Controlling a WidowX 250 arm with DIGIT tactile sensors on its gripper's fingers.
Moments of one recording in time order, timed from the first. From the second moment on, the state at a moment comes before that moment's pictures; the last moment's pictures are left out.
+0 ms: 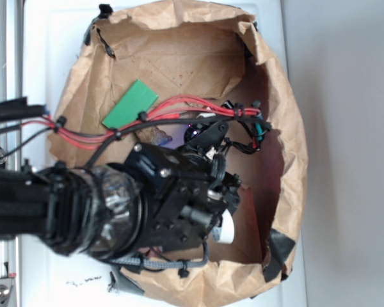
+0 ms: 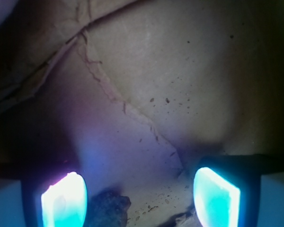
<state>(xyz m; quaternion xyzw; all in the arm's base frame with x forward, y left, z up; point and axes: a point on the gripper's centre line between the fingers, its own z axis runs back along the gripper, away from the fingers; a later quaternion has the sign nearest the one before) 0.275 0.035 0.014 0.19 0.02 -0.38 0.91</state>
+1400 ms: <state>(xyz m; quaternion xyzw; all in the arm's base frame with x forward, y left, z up) 0.253 0.094 0.015 0.09 0.02 -0.41 0.91</state>
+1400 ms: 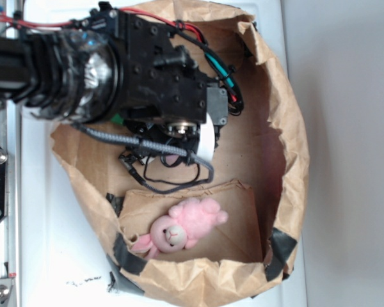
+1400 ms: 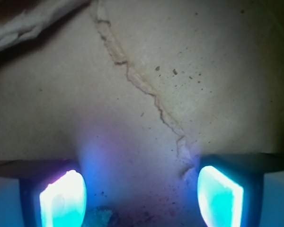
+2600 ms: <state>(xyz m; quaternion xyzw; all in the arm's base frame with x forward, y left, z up) 0.228 0.098 0.058 0.09 0.03 -0.39 0.92</state>
